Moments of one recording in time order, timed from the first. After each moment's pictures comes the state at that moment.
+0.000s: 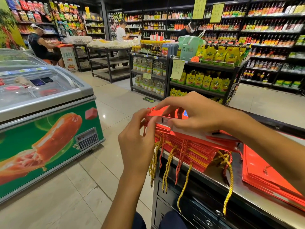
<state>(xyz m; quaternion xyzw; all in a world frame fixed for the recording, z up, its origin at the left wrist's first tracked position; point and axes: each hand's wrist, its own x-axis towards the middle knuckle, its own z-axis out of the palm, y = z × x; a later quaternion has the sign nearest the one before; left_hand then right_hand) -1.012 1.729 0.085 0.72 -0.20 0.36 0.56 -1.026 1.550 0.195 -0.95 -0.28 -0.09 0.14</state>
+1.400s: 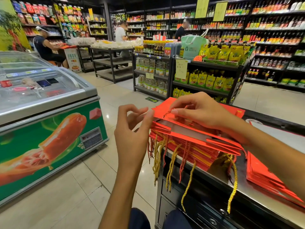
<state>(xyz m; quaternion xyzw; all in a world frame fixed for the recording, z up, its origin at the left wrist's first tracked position) -1.016 1.746 0.102 0.64 -0.14 0.18 0.74 -1.011 1.531 0.169 -0.91 -0.22 -0.14 0.33</state>
